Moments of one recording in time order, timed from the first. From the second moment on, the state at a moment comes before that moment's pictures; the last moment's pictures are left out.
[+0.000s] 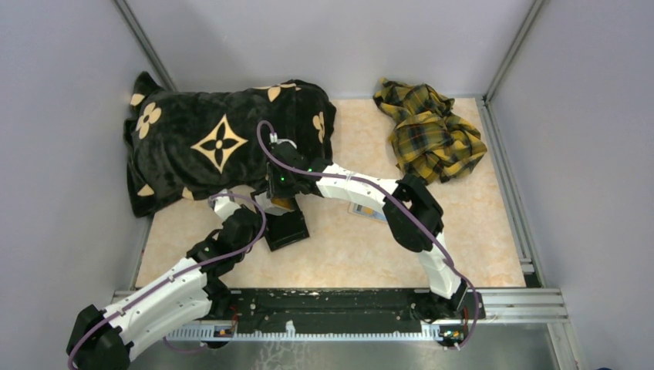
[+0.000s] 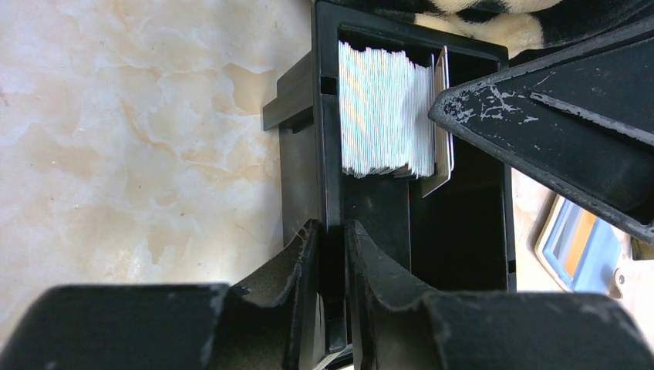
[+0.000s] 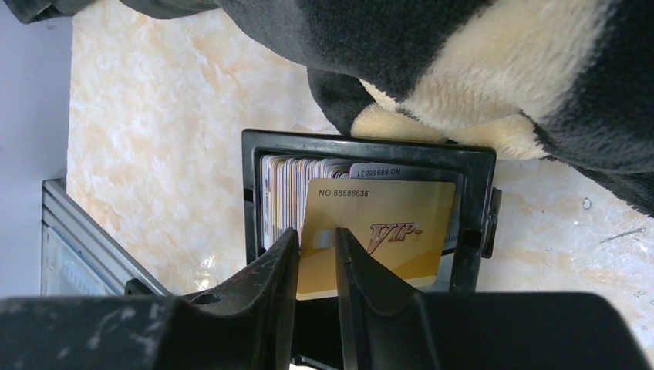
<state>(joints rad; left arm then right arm) -0.70 0.72 0.31 -0.24 -0.56 -1.02 0.98 2.09 1.71 -0.38 -0.02 0.70</state>
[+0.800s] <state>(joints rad) -0.69 0.74 0.31 -0.23 -0.55 -1.02 0.97 2.09 1.66 -0.35 -0.02 0.69</state>
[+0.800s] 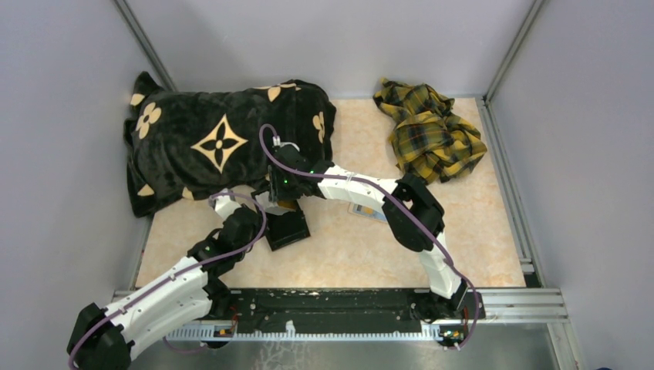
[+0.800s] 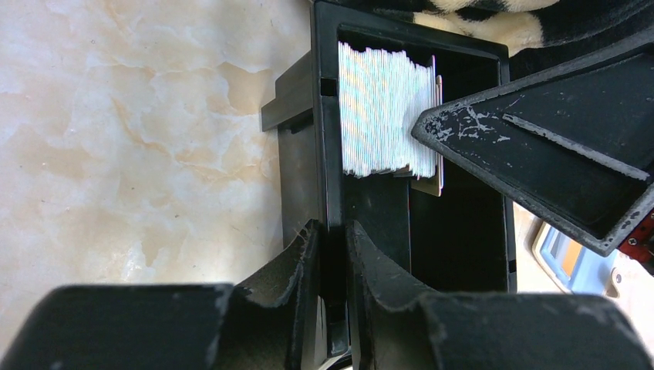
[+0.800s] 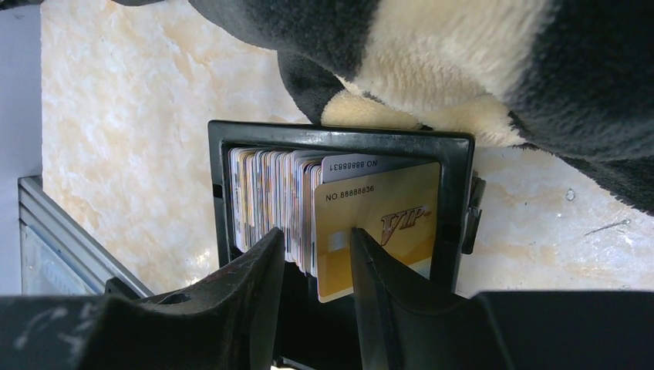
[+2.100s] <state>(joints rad) -0.68 0.75 0.31 -0.20 -0.54 -1.00 0.97 2.08 1.68 -0.38 -0.01 0.67</state>
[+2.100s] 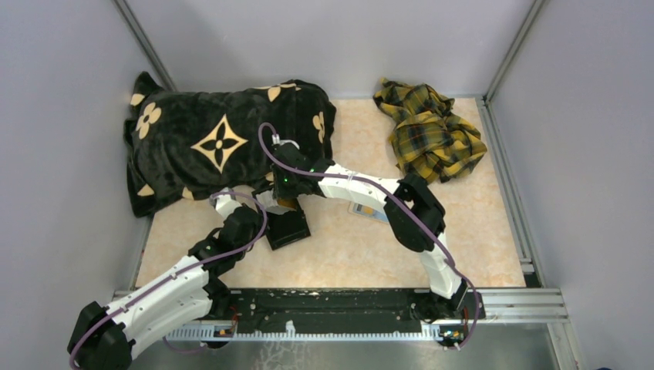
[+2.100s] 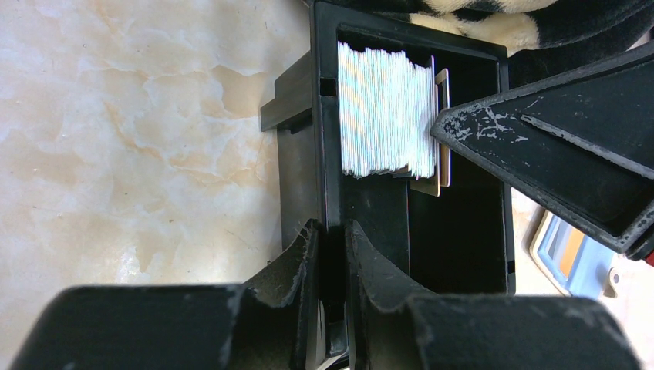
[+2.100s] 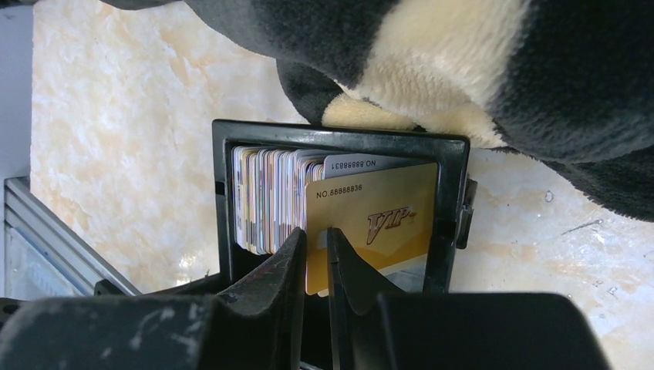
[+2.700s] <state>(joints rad) -0.68 0.75 0.31 -0.20 -0.53 -1.00 0.98 2.03 1.68 -0.43 0.06 0.62</state>
